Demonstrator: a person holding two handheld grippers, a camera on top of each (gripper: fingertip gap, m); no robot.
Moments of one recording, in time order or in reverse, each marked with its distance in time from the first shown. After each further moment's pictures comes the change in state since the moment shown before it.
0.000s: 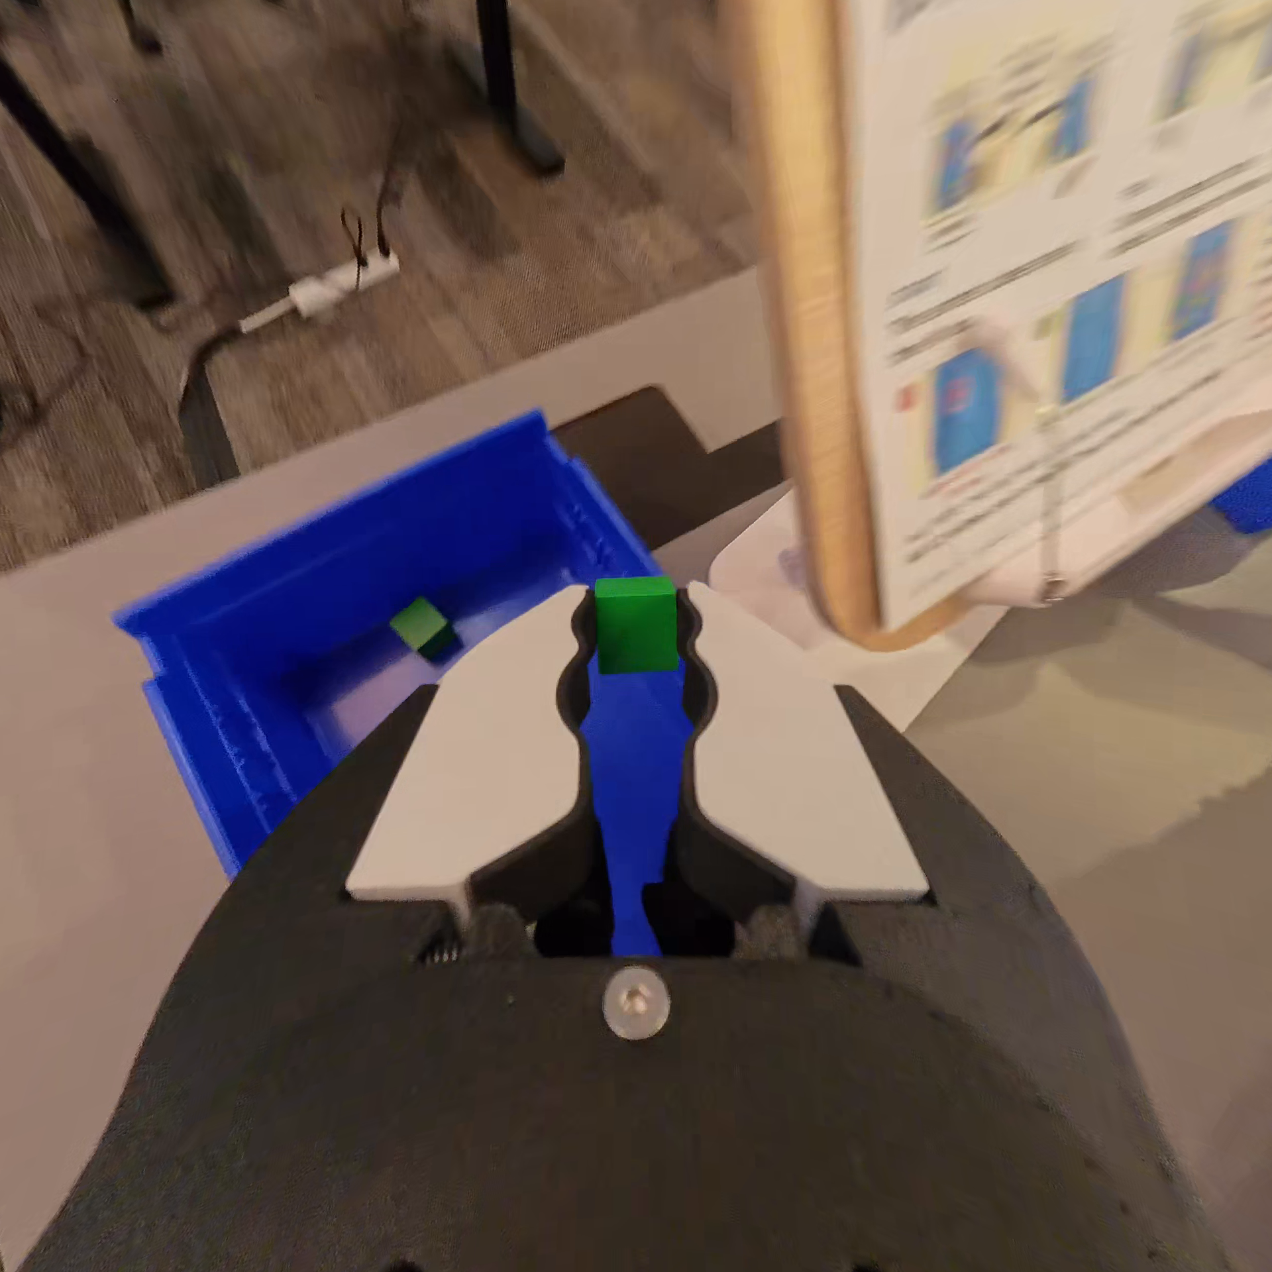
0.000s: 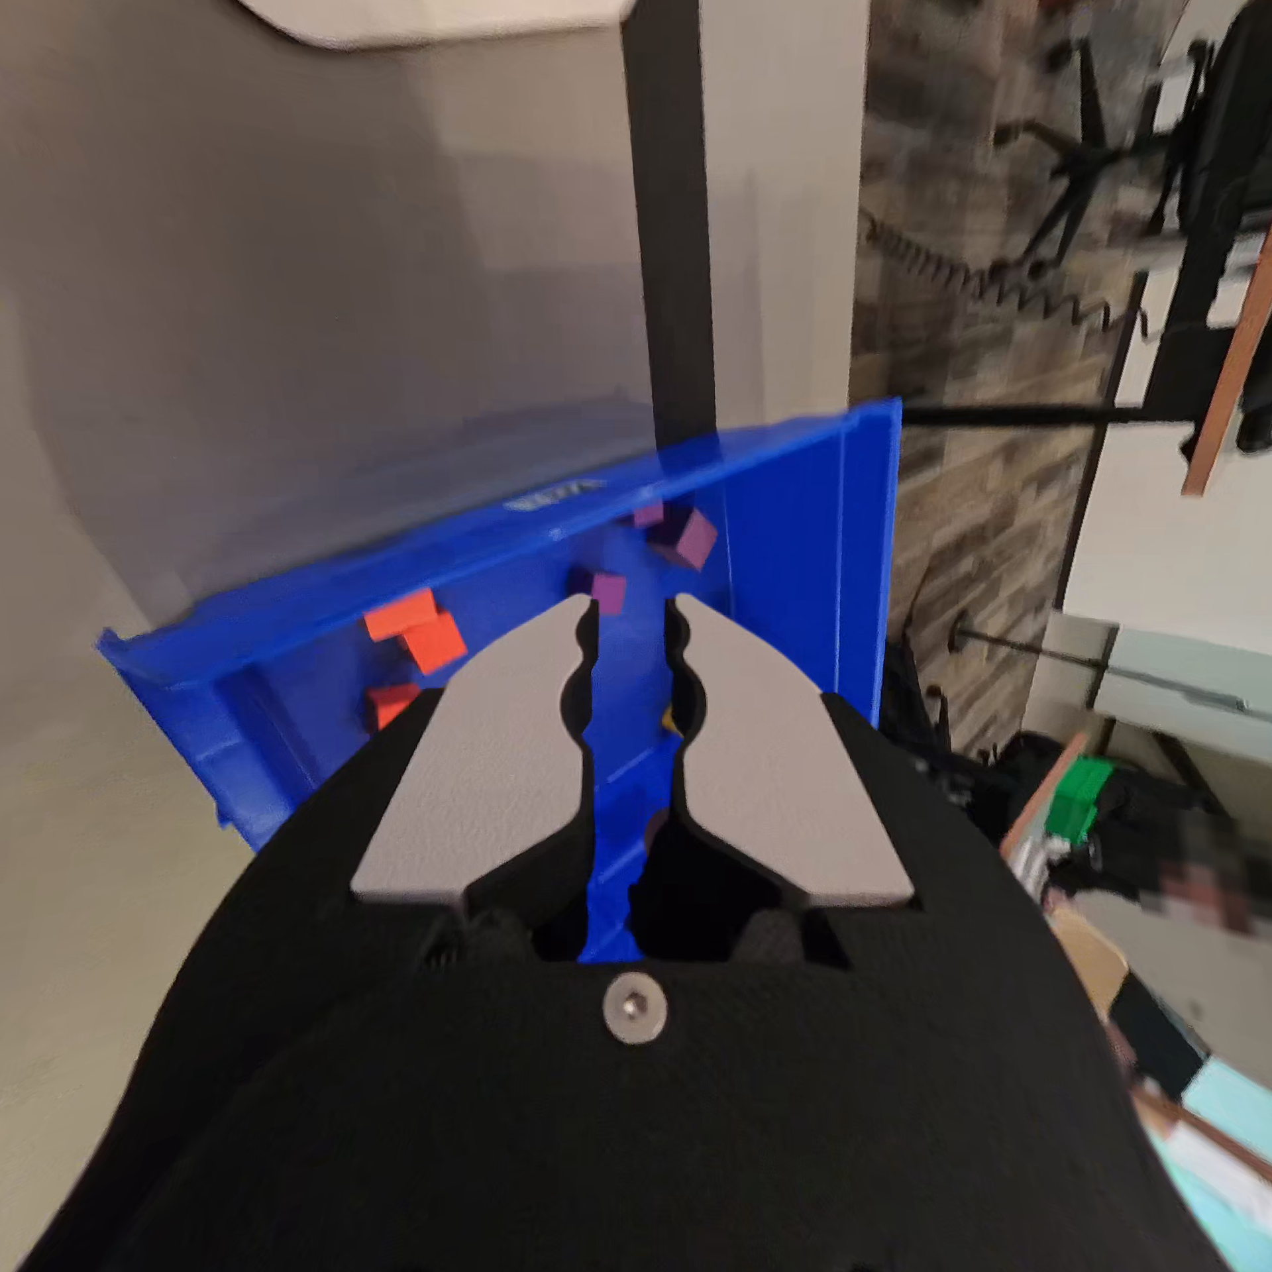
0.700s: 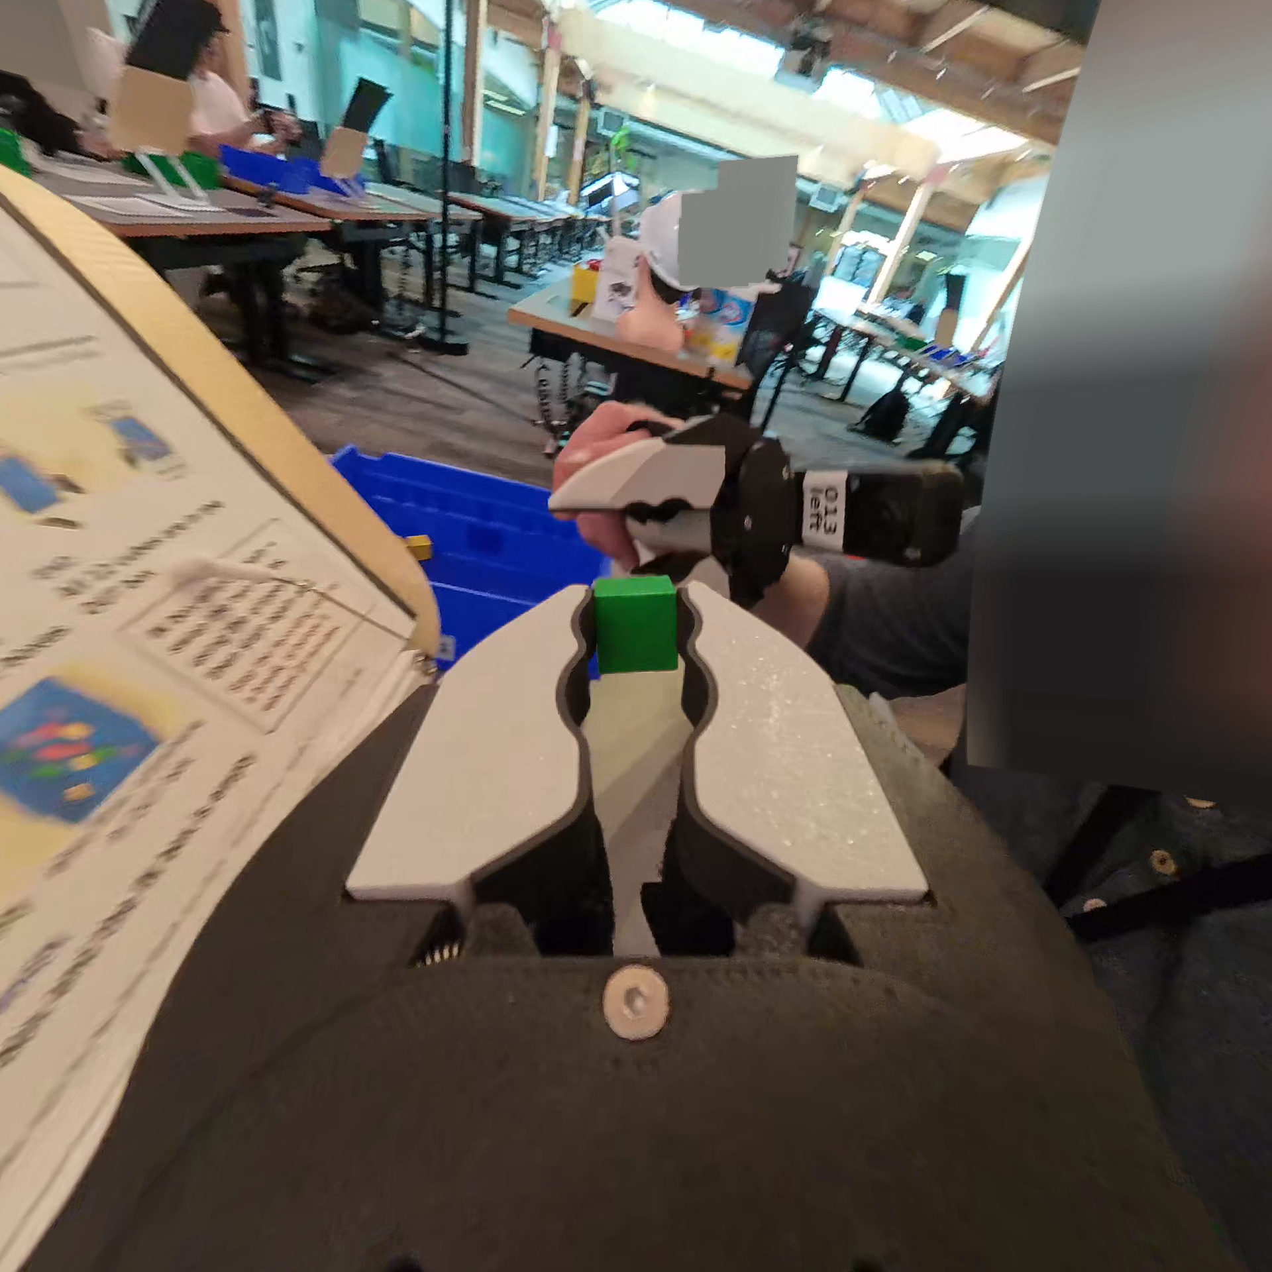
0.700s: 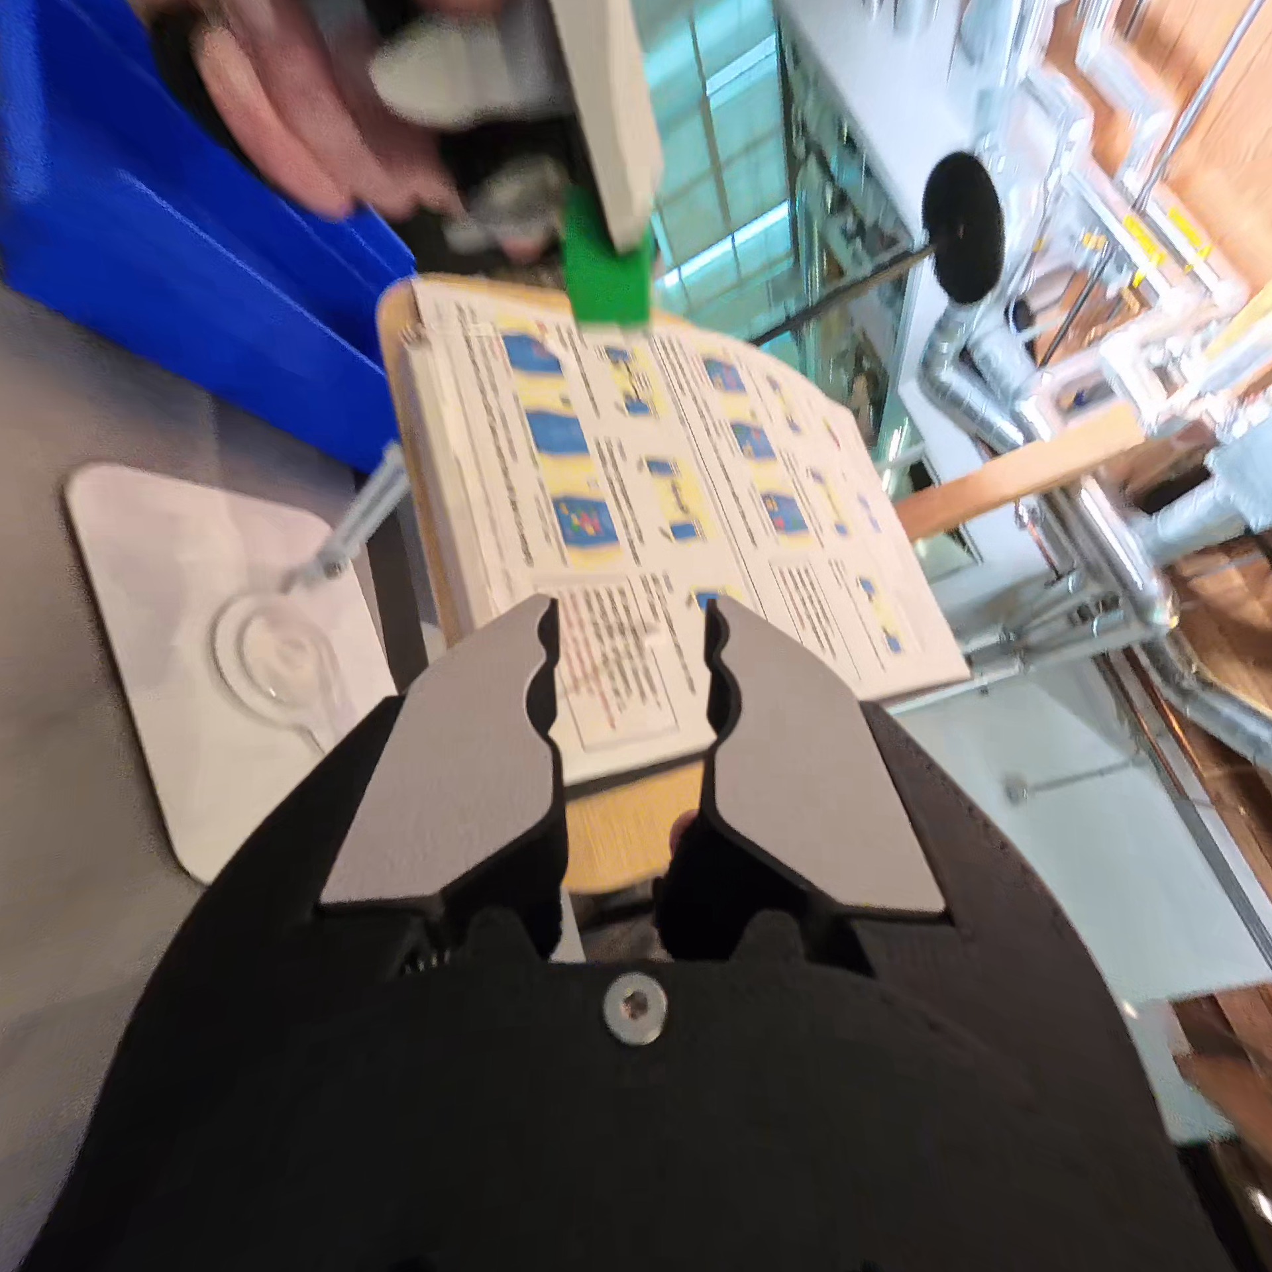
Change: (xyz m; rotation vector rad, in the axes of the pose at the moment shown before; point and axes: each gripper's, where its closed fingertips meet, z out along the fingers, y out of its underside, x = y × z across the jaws) left arm 0.307 -0.055 -0.023 0.395 0.929 0.239; right arm 0.008 -0.203 -0.125 0.876 0.545 -0.090
